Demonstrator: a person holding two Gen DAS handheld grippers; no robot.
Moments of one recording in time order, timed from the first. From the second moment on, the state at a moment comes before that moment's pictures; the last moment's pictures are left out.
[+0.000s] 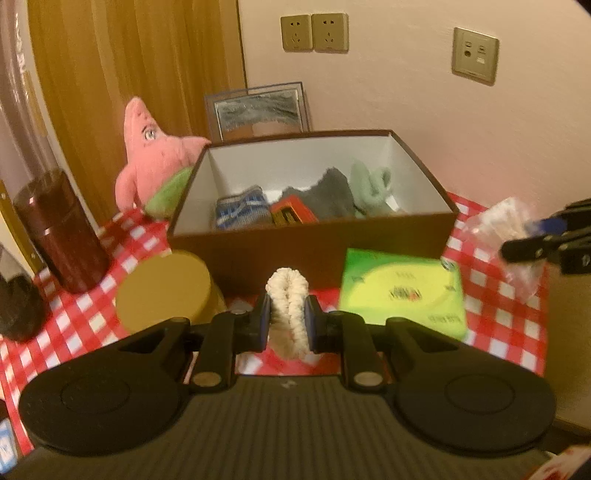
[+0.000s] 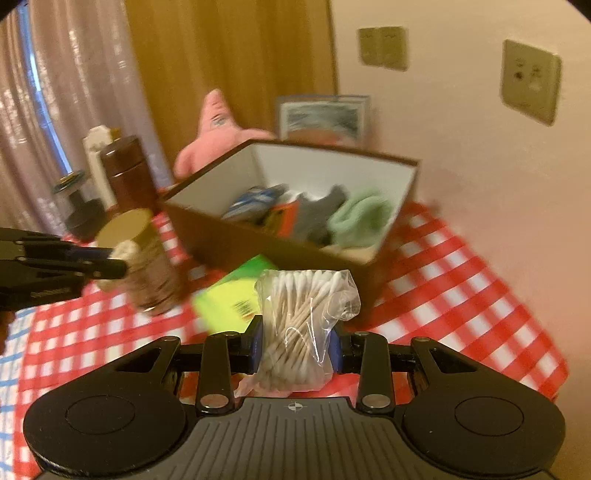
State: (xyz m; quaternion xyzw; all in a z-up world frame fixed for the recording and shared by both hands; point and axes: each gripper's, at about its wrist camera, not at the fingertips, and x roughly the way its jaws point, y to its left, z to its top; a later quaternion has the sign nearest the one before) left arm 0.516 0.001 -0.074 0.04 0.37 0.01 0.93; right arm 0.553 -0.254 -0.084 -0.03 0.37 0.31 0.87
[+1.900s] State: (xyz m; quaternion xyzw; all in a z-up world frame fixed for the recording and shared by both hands) left arm 0.684 0.015 -0.090 -0.01 0.42 0.03 0.91; right arm 0.718 -0.185 -0.109 -0.04 0.33 0.35 0.88
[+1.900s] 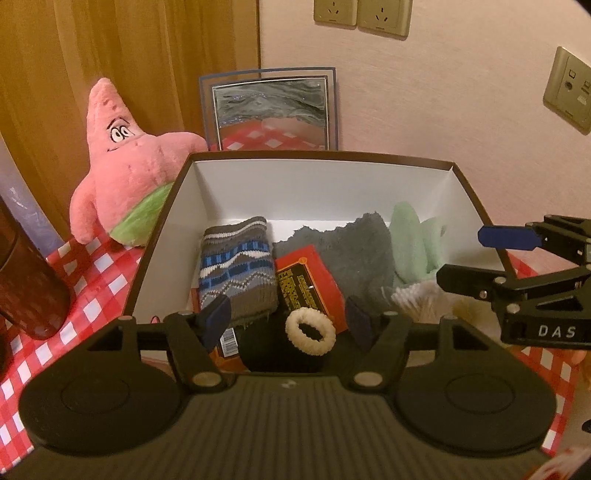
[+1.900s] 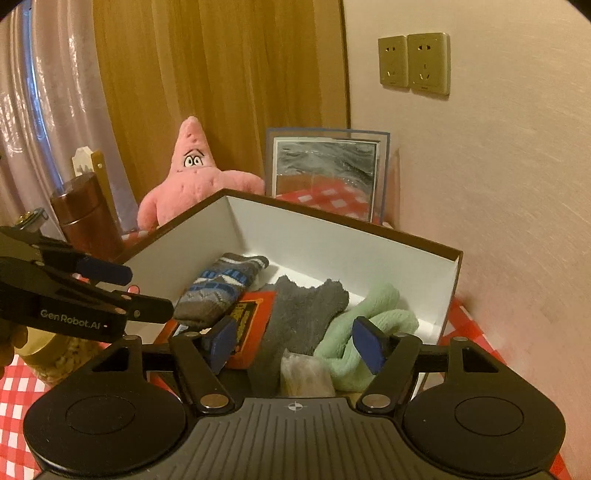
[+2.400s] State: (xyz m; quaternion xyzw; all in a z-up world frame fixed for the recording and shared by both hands) left arm 0.631 0.006 -0.059 0.00 0.36 0.05 0.93; right arm 0.670 -0.206 -0.102 -0.05 0.32 0.27 0.91
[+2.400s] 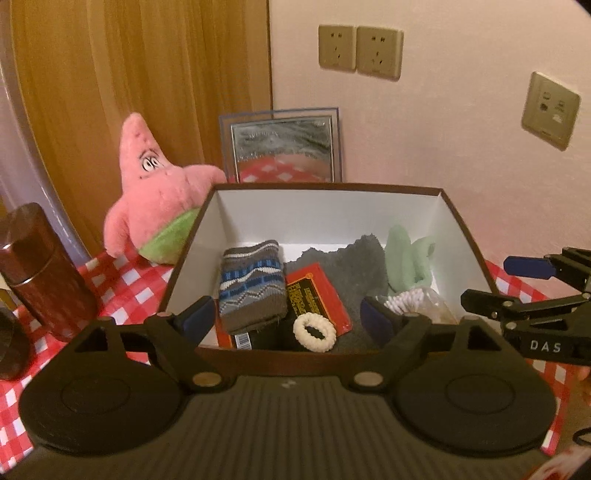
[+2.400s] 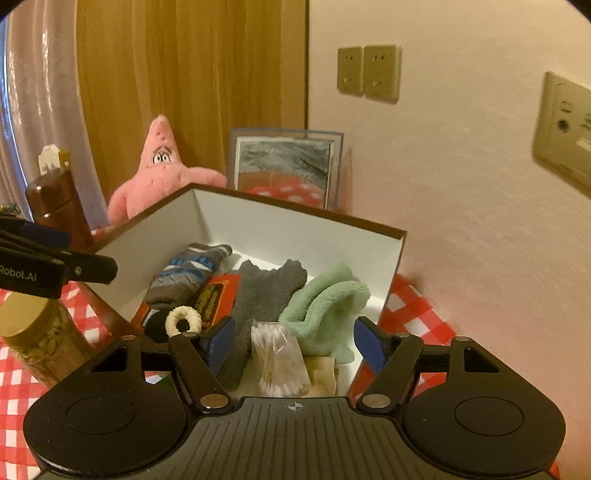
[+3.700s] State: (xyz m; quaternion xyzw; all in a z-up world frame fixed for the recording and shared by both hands) left arm 0.292 0.058 -0.027 0.00 0.39 0.02 0.92; right arm 0.339 -0.181 -0.053 0.06 0.37 0.22 0.90
